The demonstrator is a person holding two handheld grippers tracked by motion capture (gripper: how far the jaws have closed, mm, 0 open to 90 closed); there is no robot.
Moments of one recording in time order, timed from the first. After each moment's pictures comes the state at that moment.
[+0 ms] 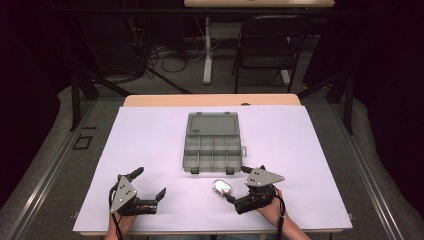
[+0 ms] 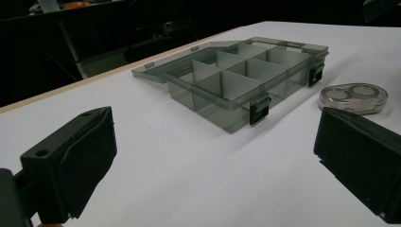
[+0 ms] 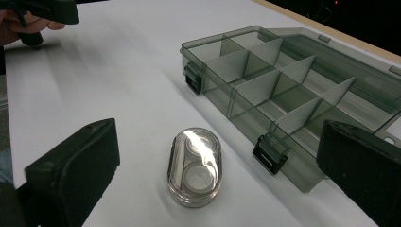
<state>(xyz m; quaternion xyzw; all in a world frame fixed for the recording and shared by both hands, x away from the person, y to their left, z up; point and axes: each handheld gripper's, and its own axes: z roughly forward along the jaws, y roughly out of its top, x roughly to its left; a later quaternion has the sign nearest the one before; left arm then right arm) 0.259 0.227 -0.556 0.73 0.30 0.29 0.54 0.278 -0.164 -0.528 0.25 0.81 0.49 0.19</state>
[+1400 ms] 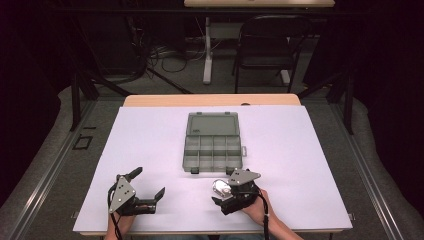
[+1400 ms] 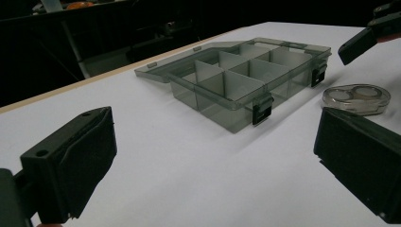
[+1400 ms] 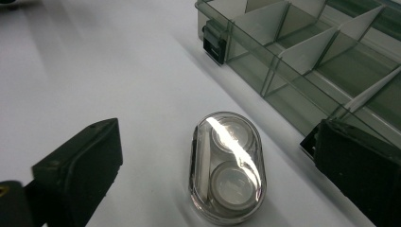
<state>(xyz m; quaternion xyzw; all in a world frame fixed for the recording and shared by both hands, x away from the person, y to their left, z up) 0.259 0.229 -0.556 0.73 0.30 0.30 0.54 0.290 -0.126 -0.553 0.27 0.85 0.44 0.15</state>
